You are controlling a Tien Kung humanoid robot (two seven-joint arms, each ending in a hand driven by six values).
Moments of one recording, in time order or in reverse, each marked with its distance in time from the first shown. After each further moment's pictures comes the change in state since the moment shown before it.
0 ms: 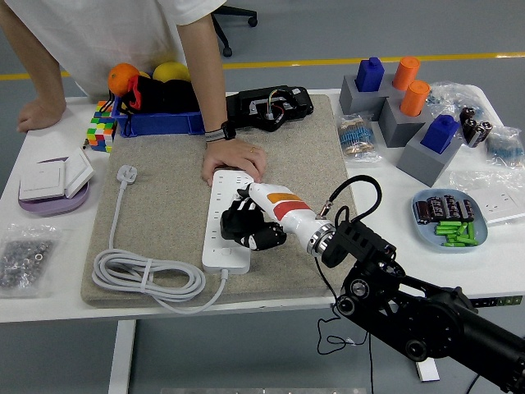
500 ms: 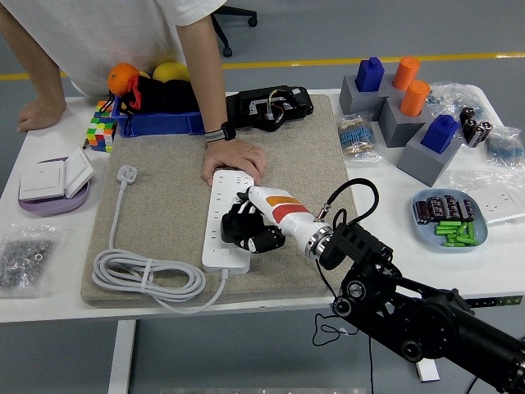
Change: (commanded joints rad) left arm 0.004 0.000 0.003 0.000 0.002 -0.001 0.001; right arm -0.003 0.014 -0.005 -0.024 0.006 -0.004 0.005
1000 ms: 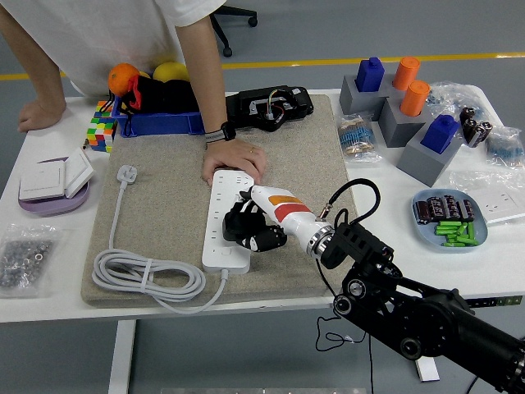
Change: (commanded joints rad) left arm 0.002 0.000 0.001 0.000 0.002 0.000 0.000; right arm 0.002 0.001 -0.001 -0.030 0.009 -0.007 0.013
